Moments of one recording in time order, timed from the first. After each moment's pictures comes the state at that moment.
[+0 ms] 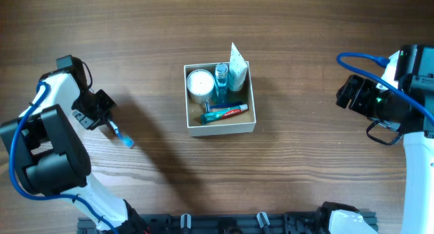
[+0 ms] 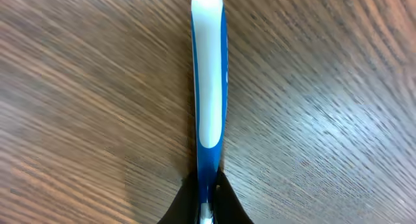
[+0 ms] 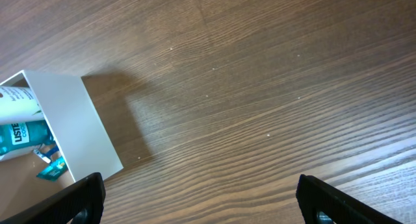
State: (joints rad) left arm 0.33 1.94 1.20 -0.89 0.07 -0.42; right arm -0.18 1.23 1.40 -1.32 -0.05 0.26
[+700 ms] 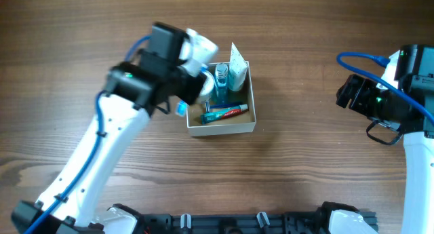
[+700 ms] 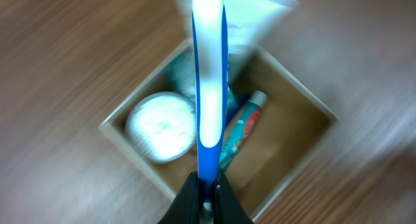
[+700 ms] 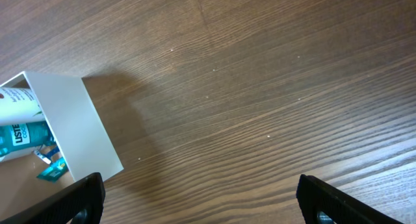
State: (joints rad) left arm -0.47 1.48 1.44 -0.94 0.15 0.24; right arm -0.18 1.23 1.40 -1.31 -0.05 0.26
